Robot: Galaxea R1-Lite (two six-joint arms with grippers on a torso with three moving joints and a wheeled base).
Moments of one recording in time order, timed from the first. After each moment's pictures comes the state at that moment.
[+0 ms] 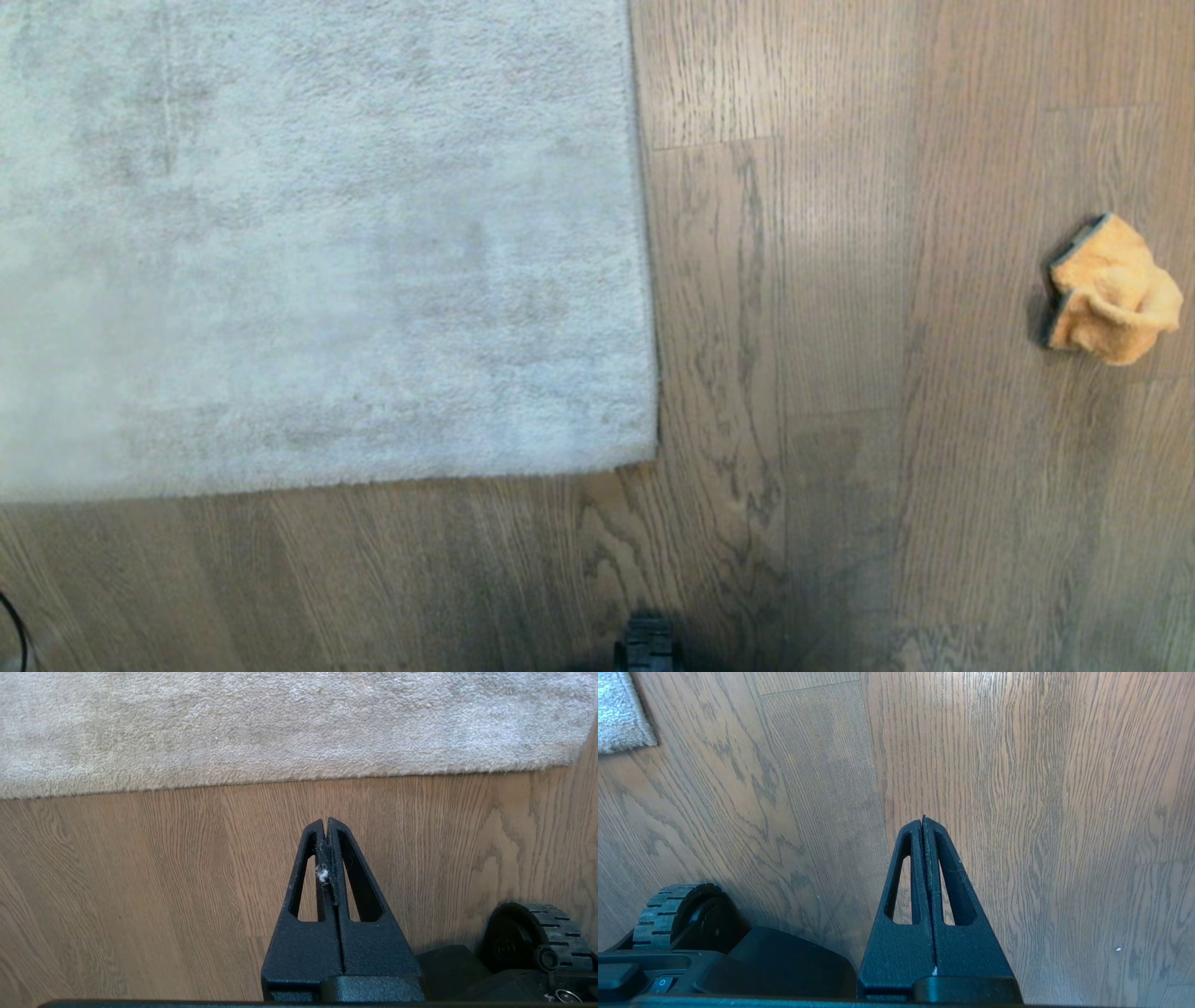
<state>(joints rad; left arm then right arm) 0.00 0.00 0.00 0.00 0.02 -0.05 0.00 0.00 -0.02 0.04 -0.04 0.04</state>
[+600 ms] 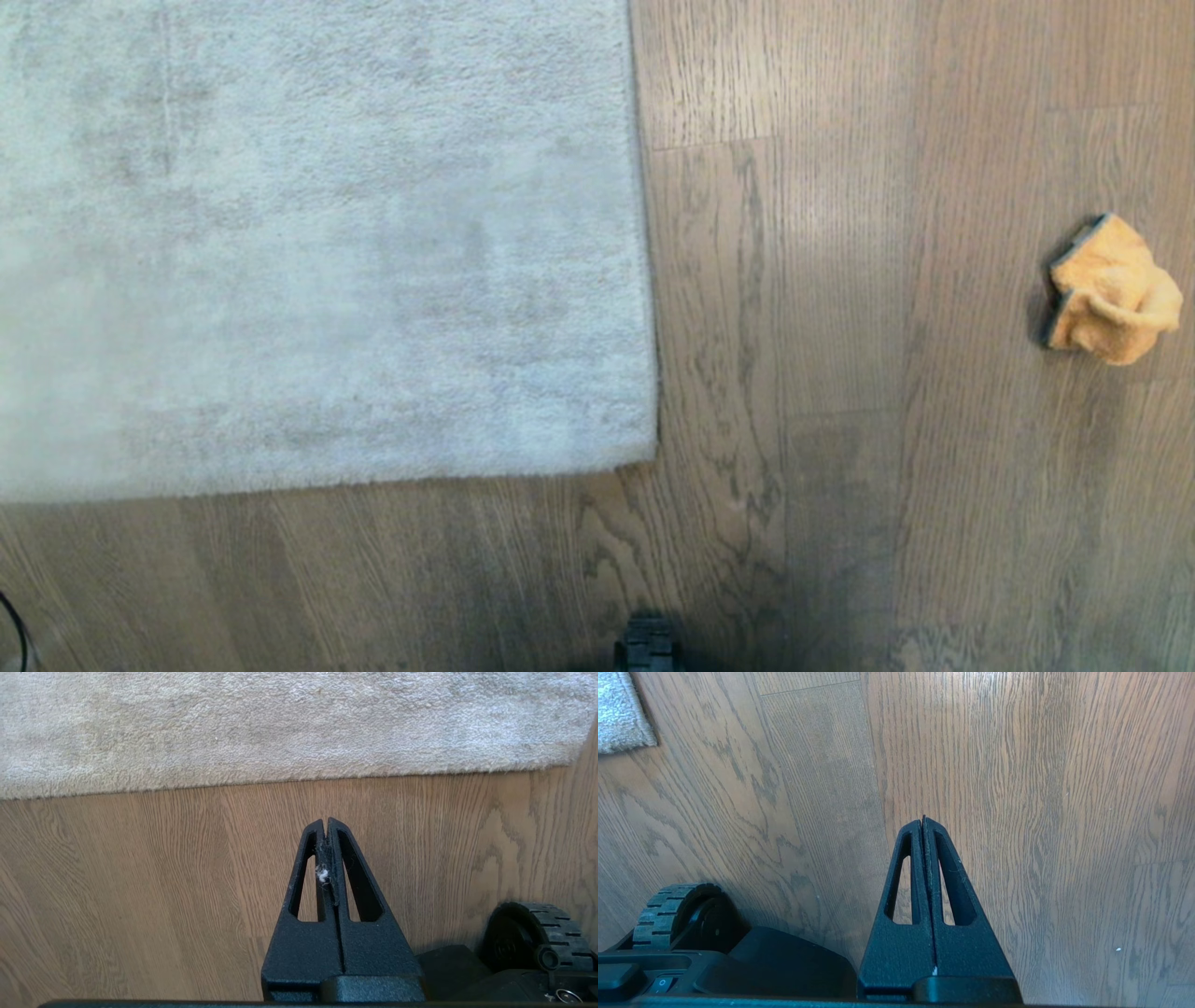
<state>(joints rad) 0.00 0.00 0.00 0.00 0.02 -0.05 0.00 0.00 -0.02 0.04 -0.04 0.04</state>
